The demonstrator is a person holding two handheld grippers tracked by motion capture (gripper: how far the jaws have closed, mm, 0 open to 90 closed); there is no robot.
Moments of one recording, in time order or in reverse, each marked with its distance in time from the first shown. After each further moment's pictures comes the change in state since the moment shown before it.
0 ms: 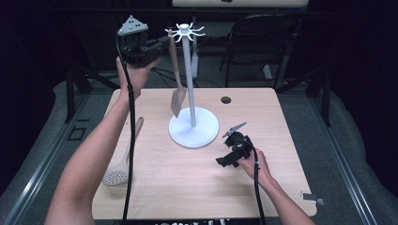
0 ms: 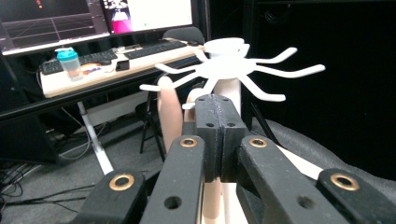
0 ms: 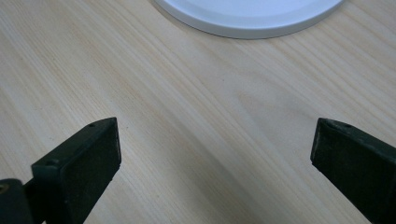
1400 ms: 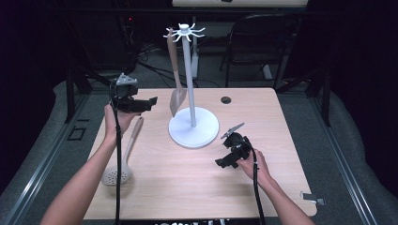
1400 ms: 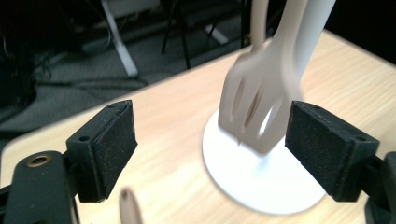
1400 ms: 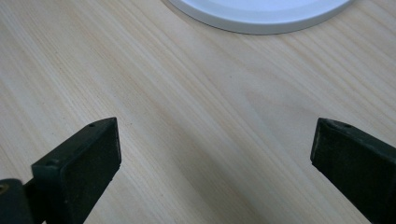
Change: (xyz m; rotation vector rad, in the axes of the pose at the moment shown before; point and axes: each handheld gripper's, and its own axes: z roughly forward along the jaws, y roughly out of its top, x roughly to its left) left arm 0.027 -0.151 -0.023 0.396 0.125 -0.103; right arm 0.002 0.001 0.004 0.023 0.012 -0.017
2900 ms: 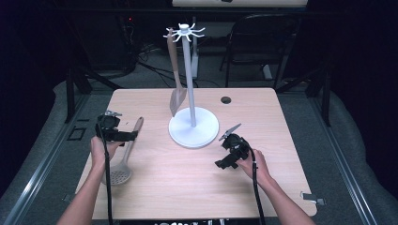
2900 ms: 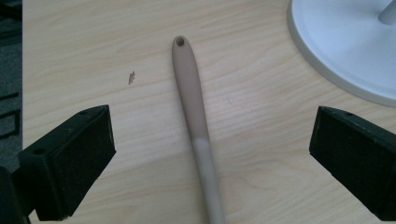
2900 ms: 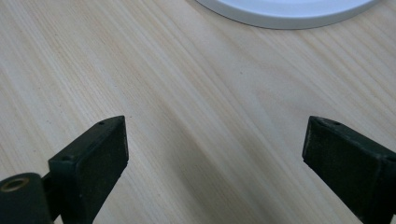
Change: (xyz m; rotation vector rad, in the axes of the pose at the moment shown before) left arm 0.047 -0.114 0.021 0.284 0.139 -0.157; right arm -0.002 0.001 0.009 0.039 0.039 -0.055
